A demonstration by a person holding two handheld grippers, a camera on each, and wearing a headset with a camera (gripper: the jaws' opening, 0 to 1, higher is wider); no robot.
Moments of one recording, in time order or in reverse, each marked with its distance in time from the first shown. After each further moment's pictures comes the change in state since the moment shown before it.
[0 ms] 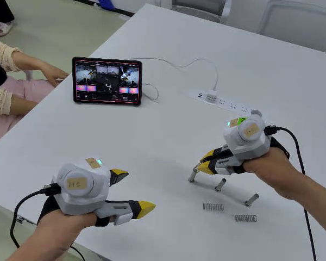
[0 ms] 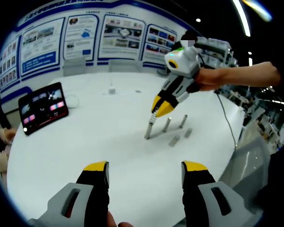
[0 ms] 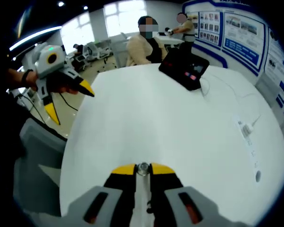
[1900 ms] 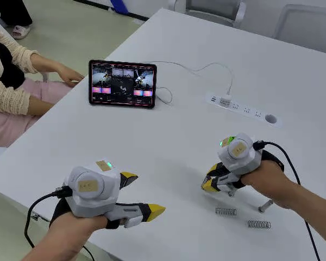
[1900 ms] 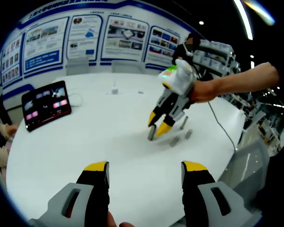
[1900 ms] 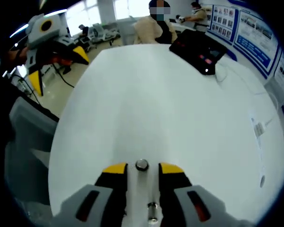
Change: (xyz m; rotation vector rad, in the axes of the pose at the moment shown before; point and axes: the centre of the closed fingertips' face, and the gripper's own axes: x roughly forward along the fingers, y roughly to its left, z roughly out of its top) left arm -0.004 0.001 -0.003 -0.026 -0.017 0.012; right arm 0.038 0.006 -0.035 -0.074 0.144 0.020
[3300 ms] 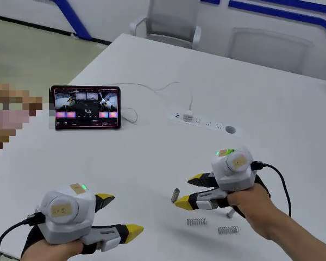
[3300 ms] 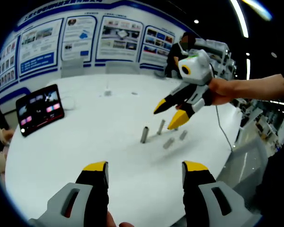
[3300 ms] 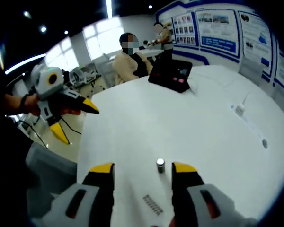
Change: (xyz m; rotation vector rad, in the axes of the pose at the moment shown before) left arm 0.008 -0.016 0.007 0.027 0.004 -0.036; right arm -0.063 0.029 0.022 0.312 -0.326 -0.075
